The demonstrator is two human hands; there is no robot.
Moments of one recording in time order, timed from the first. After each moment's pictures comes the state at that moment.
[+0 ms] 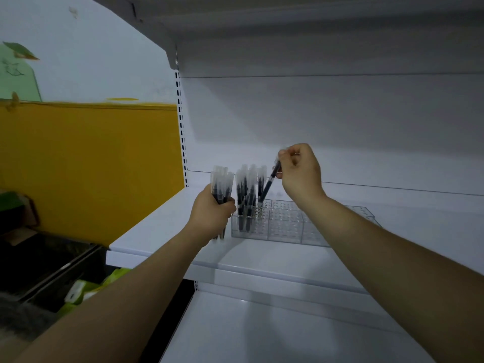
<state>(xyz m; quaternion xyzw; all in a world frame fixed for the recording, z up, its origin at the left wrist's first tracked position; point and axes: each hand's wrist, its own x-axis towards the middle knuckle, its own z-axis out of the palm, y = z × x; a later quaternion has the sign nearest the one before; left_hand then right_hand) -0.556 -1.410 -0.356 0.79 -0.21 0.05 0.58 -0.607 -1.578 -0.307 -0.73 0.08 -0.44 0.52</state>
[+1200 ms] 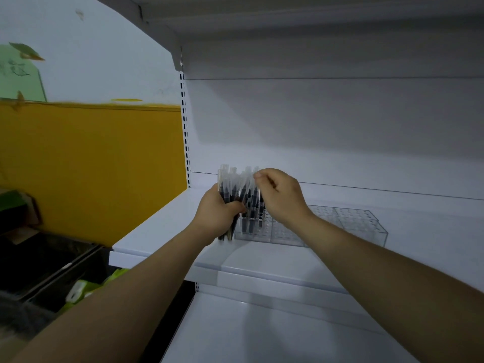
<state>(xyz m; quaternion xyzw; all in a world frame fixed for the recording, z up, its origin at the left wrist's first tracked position) -0.559 -1.411 -0.347 0.77 -0.27 0.04 0.58 -0.615 -1.547 -0.330 -0.84 0.01 -0.36 0.40</state>
